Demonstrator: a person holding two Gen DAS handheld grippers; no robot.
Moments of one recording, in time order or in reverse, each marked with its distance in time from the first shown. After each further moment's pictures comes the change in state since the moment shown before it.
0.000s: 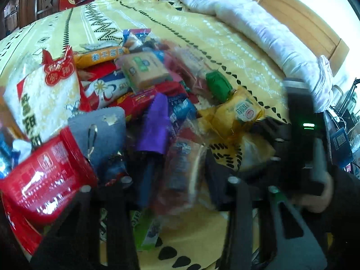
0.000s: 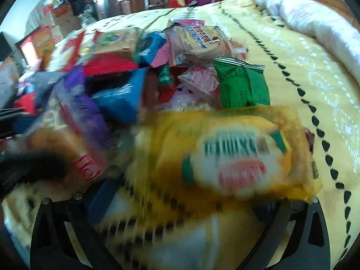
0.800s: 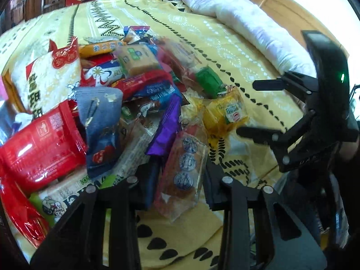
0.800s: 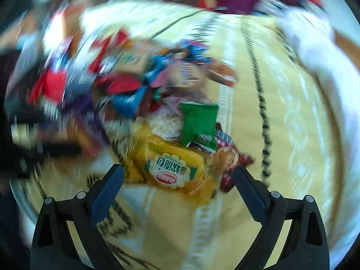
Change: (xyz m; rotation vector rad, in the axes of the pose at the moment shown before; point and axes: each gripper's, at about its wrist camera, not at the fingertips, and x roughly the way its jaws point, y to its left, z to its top) left arm -0.010 -0.010 -0.015 -0.061 0.002 -0.012; right arm -0.067 -0.016 0.028 -0.371 0.095 -0.056
